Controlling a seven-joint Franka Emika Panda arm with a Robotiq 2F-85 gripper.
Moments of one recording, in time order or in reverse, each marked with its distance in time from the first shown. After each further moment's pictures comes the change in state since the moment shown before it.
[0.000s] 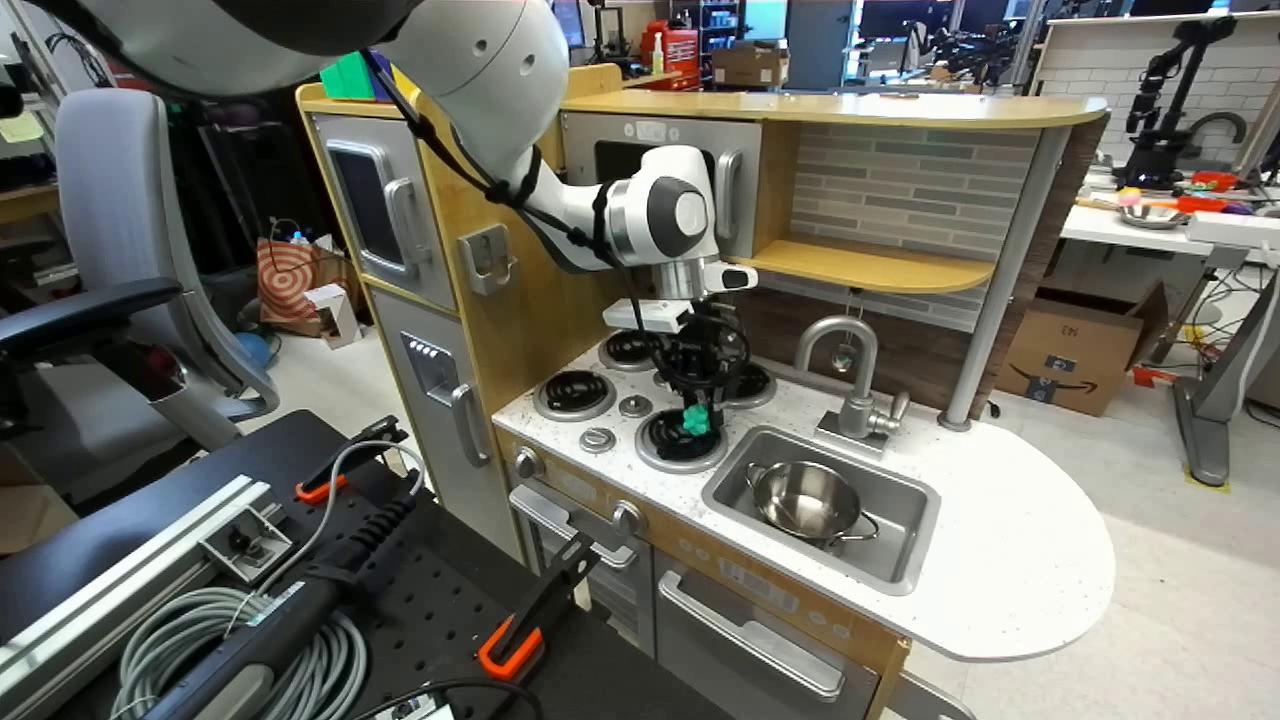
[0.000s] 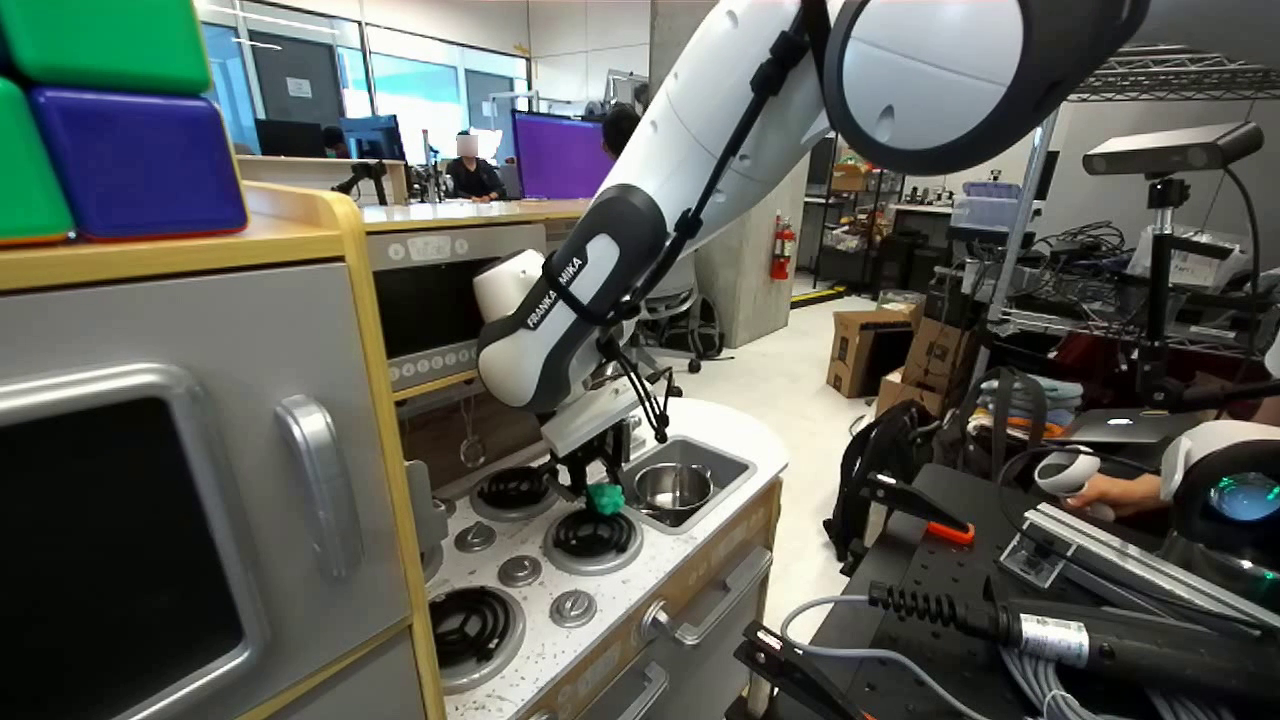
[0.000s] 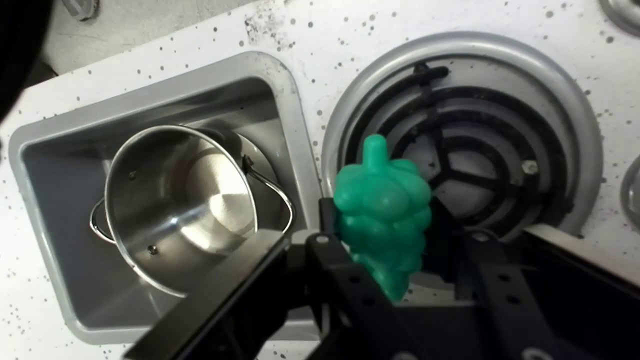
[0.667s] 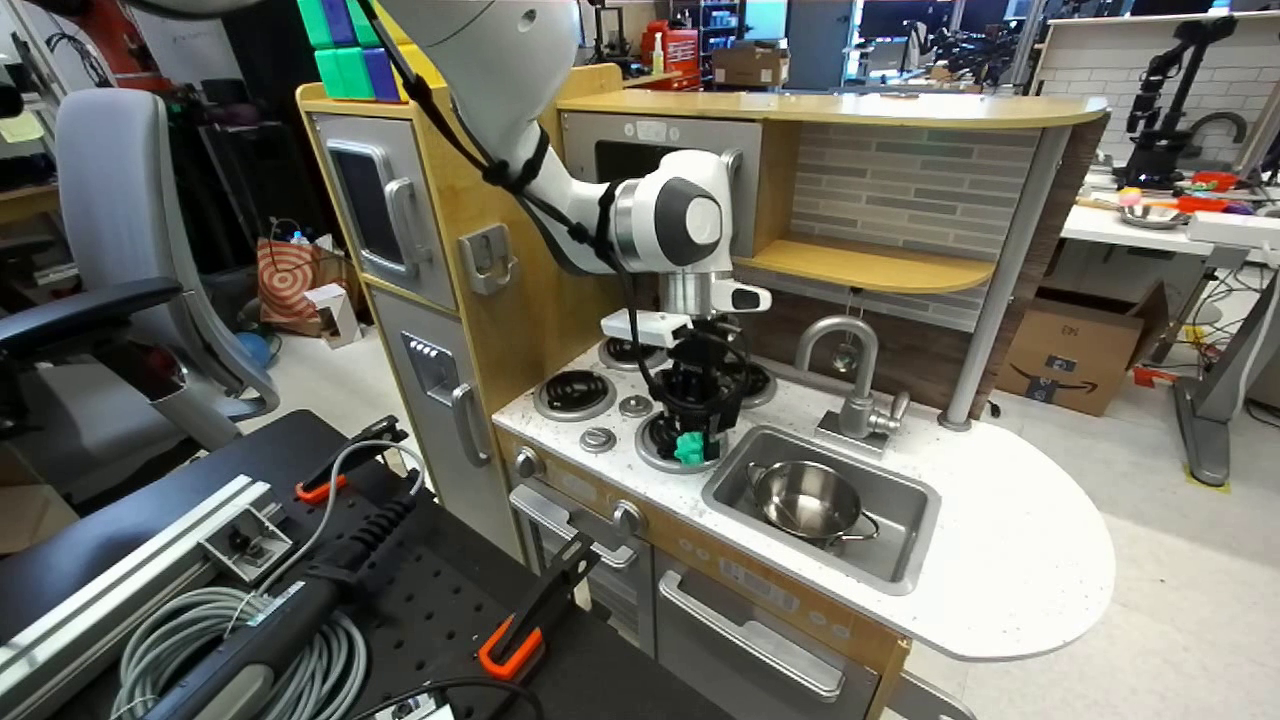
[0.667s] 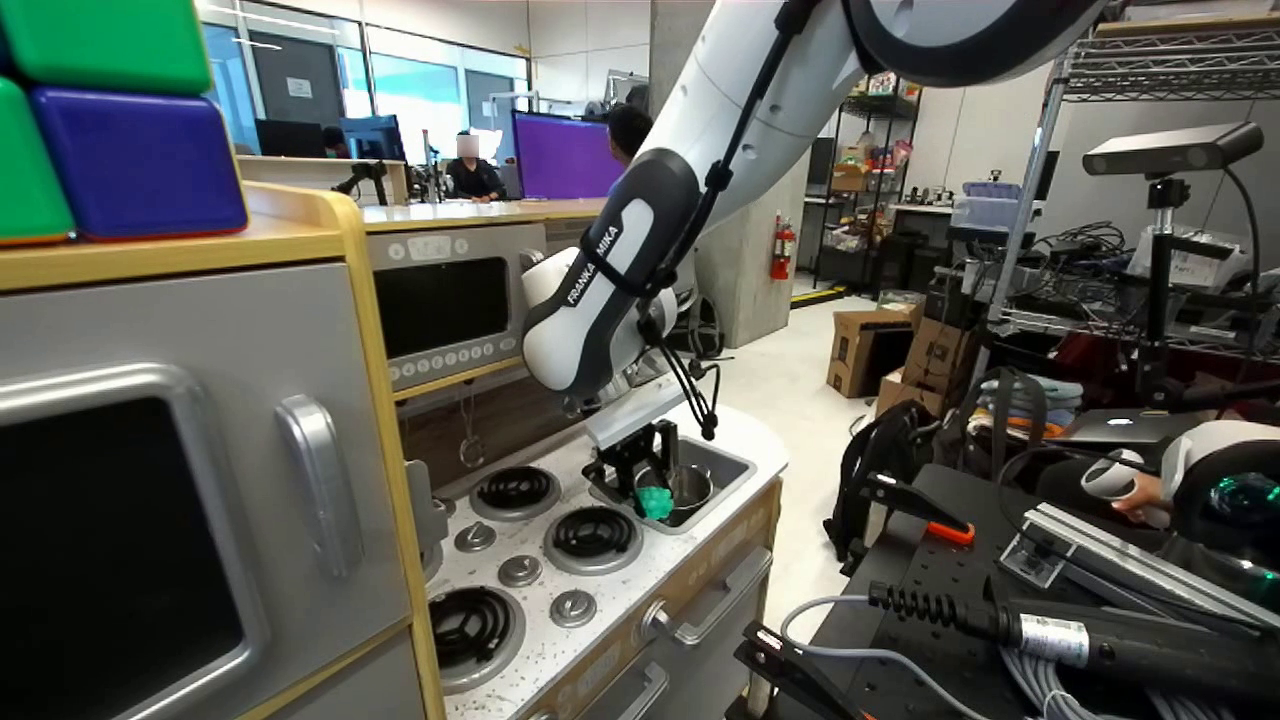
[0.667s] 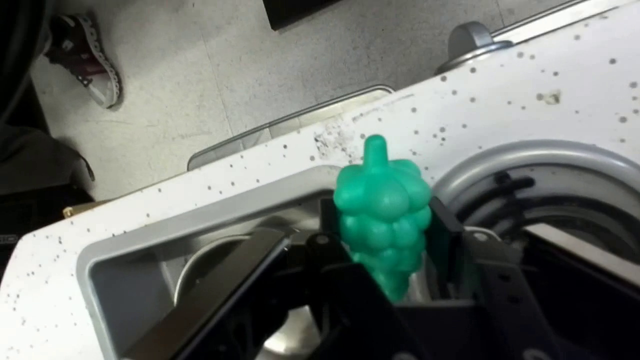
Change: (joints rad) arm -0.042 -0.127 0.007 -0.230 0.021 0.000 0.035
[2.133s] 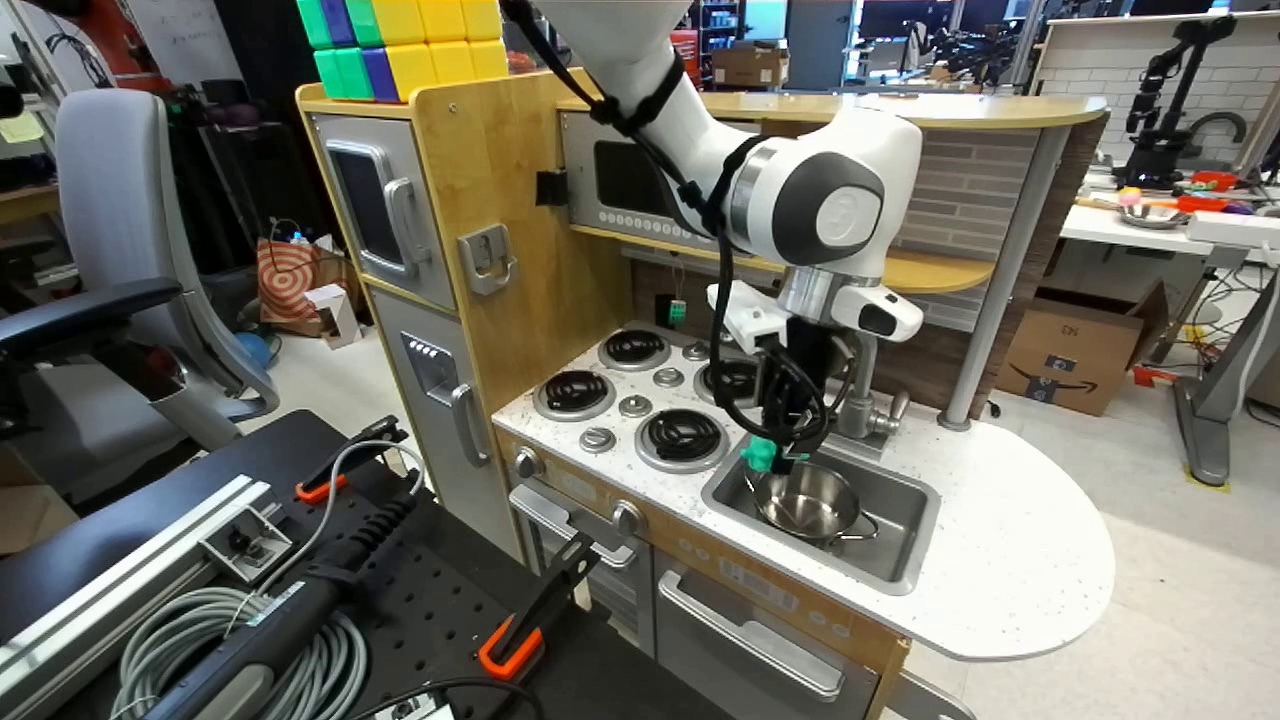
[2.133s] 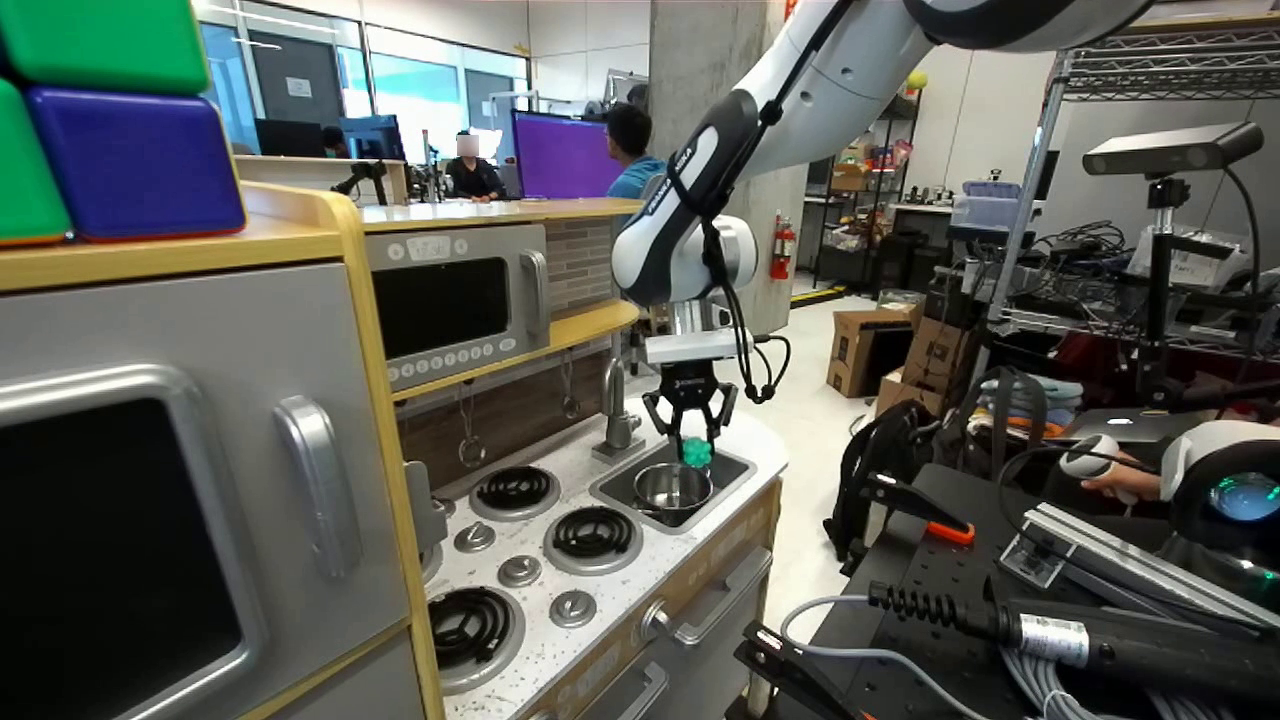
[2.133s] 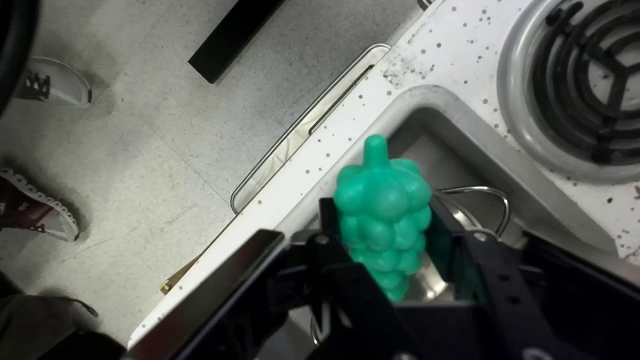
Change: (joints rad) arm -0.243 -0.089 0.015 -0.024 0.266 -0.013 0.044
